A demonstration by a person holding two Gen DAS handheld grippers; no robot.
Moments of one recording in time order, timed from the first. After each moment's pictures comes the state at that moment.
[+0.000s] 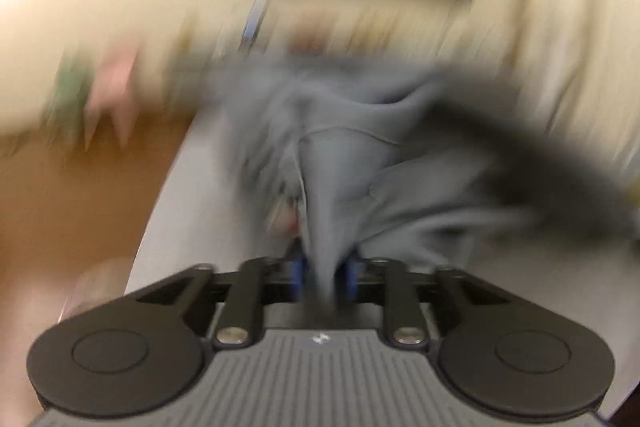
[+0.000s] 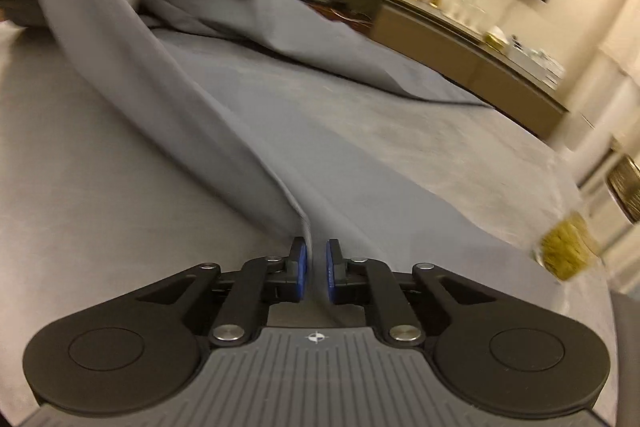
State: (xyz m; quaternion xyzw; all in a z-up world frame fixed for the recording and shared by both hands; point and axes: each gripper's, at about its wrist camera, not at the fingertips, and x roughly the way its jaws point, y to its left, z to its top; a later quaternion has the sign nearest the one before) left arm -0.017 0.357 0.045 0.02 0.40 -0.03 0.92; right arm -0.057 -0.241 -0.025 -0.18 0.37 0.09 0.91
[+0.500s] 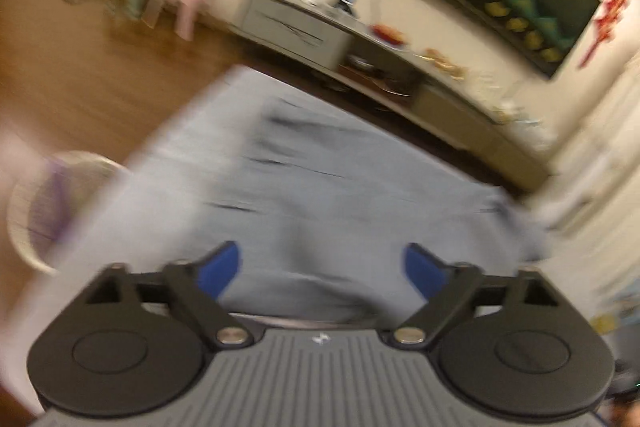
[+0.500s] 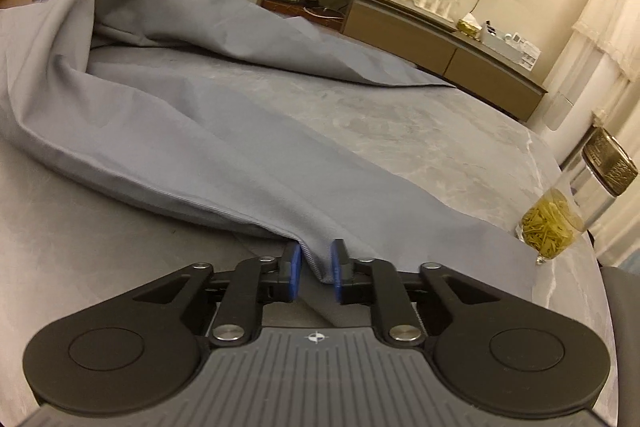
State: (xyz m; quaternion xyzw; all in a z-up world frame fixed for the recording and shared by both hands) left arm -0.031 0.353 0.079 -0.23 0.37 -0.02 0.90; right arm -0.064 -0.255 -0.021 -0.15 0.37 0.06 0.92
